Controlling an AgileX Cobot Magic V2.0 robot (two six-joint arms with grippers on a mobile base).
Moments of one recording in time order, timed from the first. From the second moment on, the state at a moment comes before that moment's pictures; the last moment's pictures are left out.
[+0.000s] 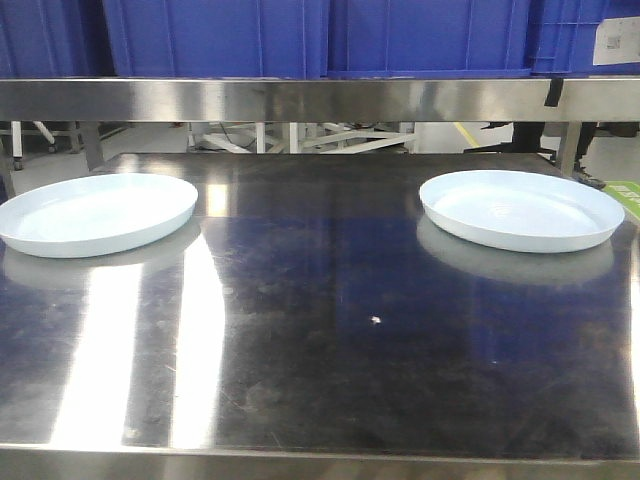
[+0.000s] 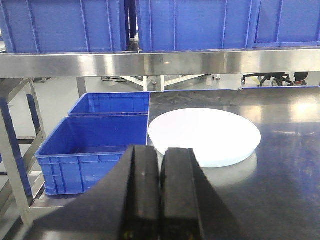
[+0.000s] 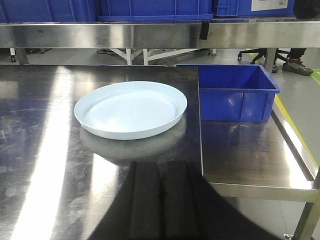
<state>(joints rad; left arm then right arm) -0.08 0.00 0.01 -0.07 0.09 0.11 0.02 -0.01 0.03 0.05 0.14 0.02</state>
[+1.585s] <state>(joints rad) -0.08 1.08 -0.77 -0.19 0.48 0.11 0.02 -0.01 0.03 0.05 0.14 0.02</state>
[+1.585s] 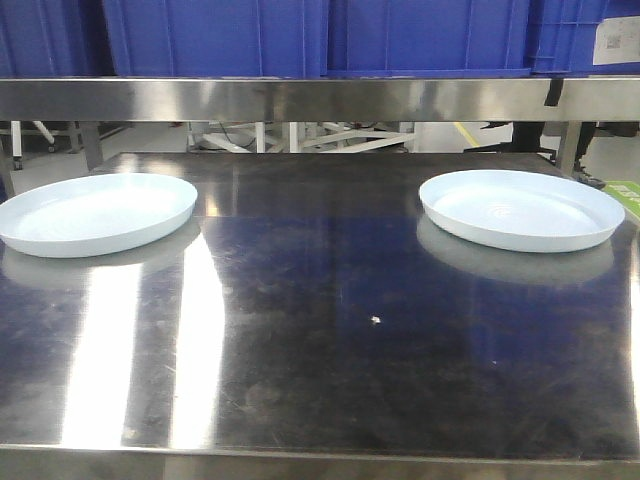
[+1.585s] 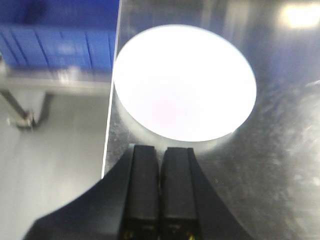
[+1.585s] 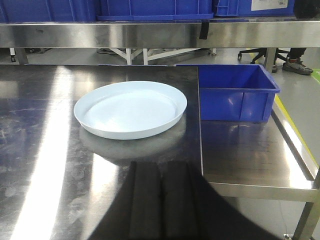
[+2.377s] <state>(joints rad) 0.04 1.90 -1.54 -0.16 0.93 0.11 0.02 -0.01 0.03 0.05 0.14 0.02</state>
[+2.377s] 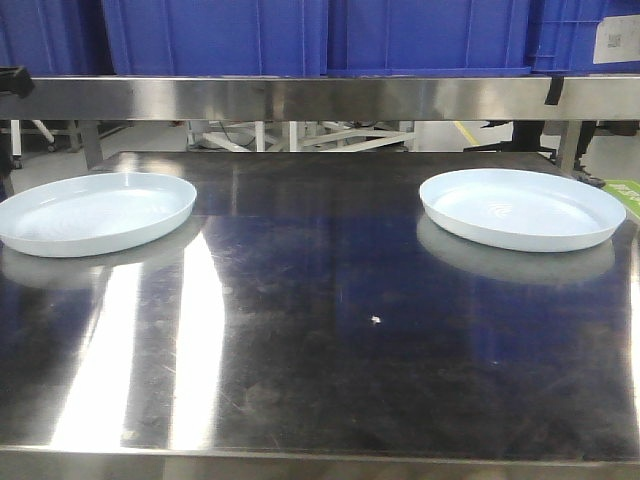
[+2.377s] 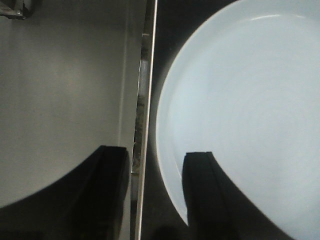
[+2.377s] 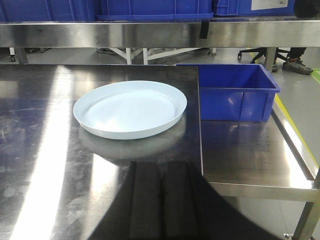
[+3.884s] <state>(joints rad) 0.04 2.05 -1.69 -0.20 1.06 0.13 0.02 -0.01 0.03 0.05 0.14 0.02</state>
